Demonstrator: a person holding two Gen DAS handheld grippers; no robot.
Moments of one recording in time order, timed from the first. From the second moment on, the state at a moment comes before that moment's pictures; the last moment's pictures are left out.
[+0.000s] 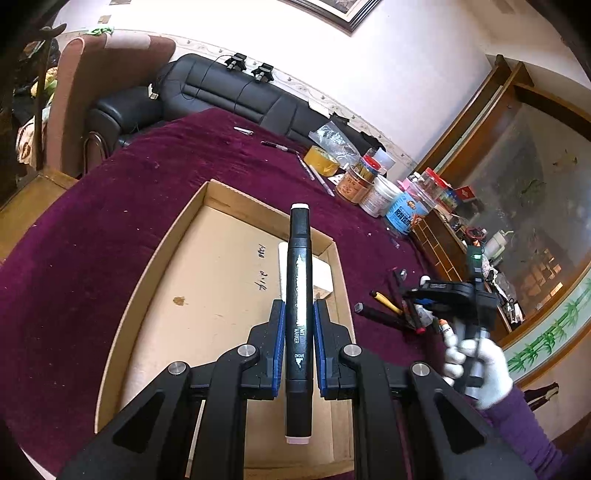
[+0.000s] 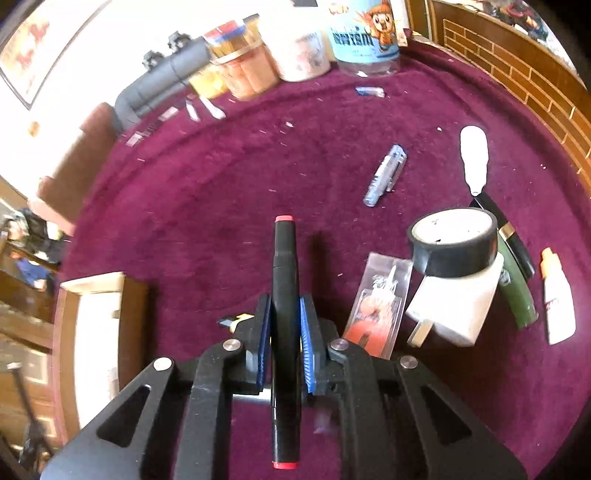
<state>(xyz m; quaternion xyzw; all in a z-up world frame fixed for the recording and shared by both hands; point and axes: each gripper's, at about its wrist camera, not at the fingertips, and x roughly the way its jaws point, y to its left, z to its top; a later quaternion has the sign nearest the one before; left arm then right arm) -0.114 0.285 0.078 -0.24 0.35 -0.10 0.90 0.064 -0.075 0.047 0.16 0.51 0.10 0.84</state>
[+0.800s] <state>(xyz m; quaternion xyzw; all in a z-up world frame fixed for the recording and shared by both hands) 0.001 0.307 0.023 -0.23 0.47 -0.05 0.85 0.069 0.136 0.026 0.17 0.59 0.28 0.74</state>
